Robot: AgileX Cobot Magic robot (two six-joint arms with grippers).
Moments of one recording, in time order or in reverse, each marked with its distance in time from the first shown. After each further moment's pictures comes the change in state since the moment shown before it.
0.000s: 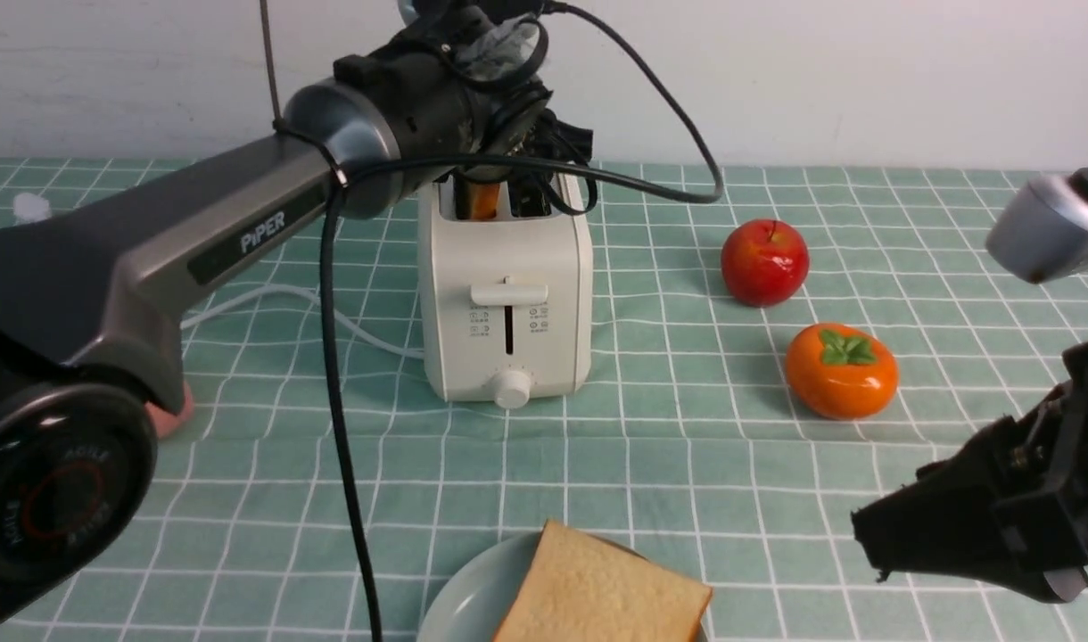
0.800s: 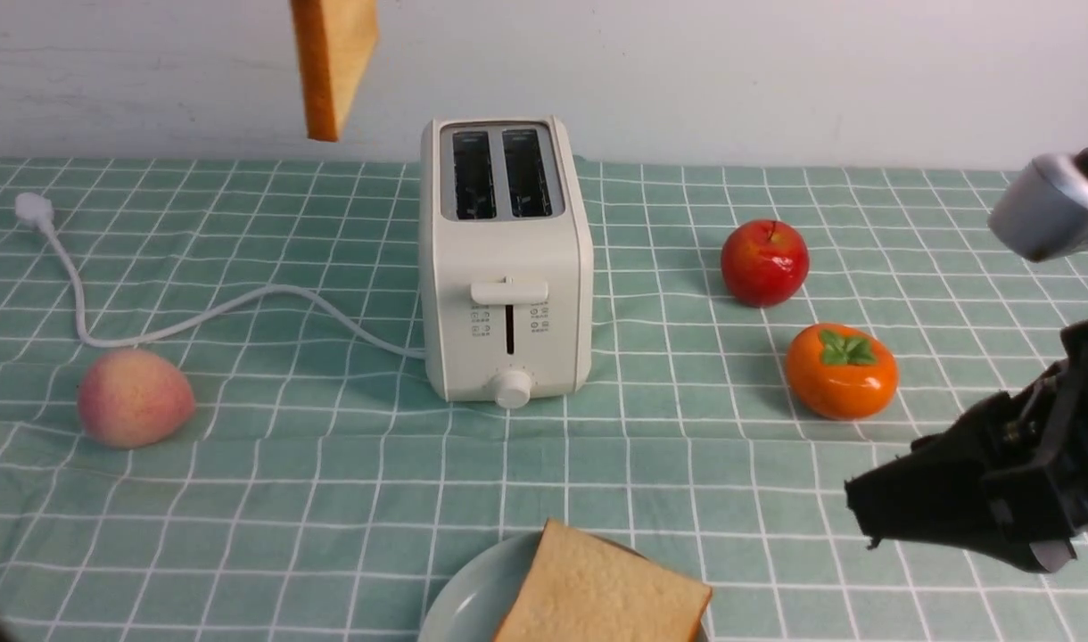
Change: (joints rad) right arm 0.000 0.000 0.000 -0.010 -0.064 0.000; left arm -0.007 -0.551 0.065 -0.205 0.402 0.363
